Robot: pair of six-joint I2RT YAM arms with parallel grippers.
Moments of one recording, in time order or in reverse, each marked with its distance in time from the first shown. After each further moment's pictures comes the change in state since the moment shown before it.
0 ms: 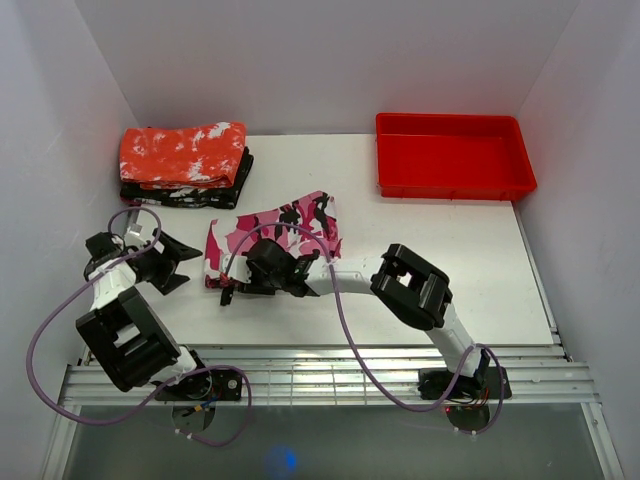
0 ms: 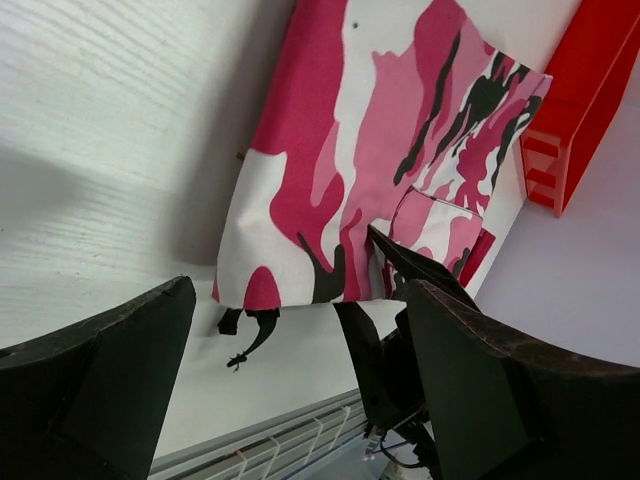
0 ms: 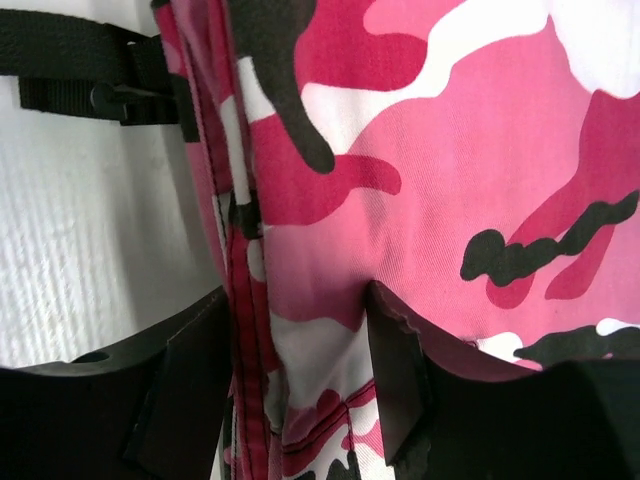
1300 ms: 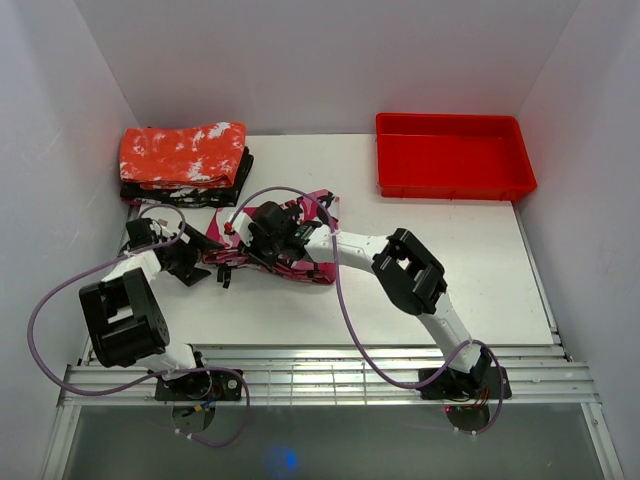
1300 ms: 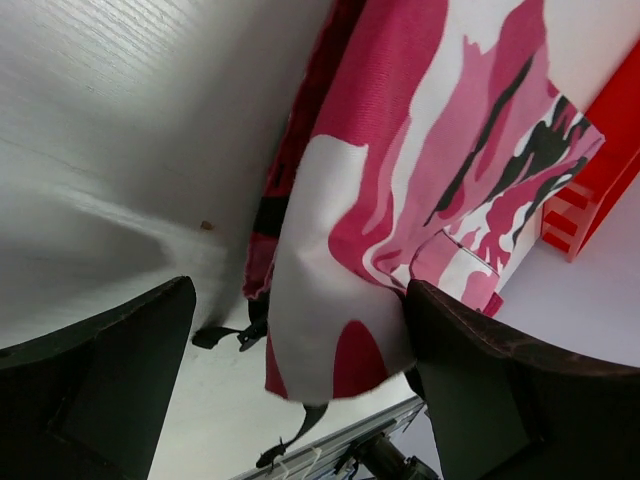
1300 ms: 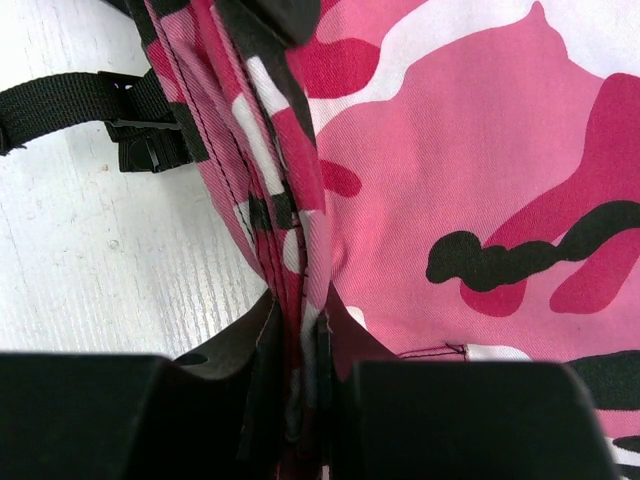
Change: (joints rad) left arm -0.245 0.106 -0.047 0.269 -0.201 -0.343; right arm -0.136 0.098 0.277 -0.183 -0.243 0.290
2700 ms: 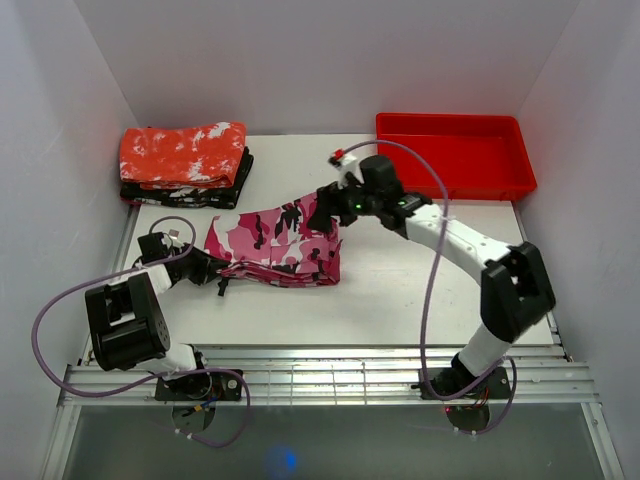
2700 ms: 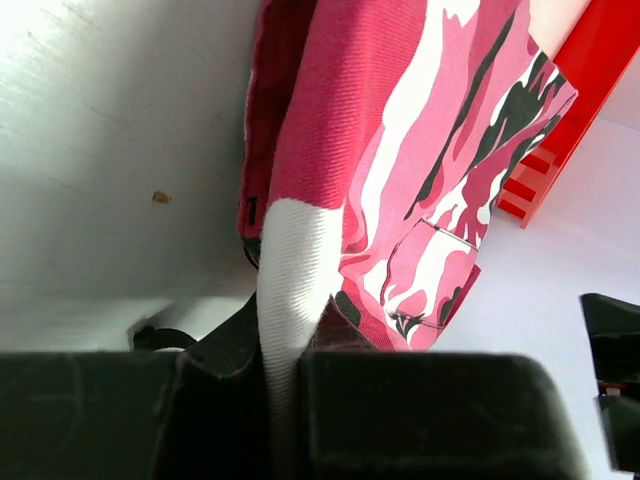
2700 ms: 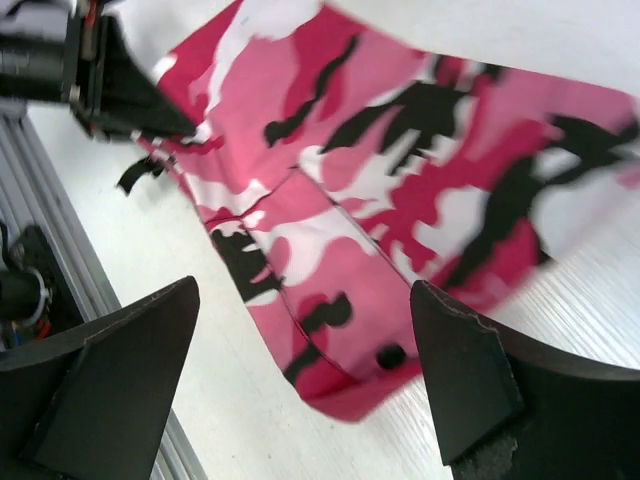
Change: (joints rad) left arm -0.059 0.009 -0.181 0.258 0.103 -0.143; right arm -0.344 -0.532 -0.415 0.035 -0.258 0.432
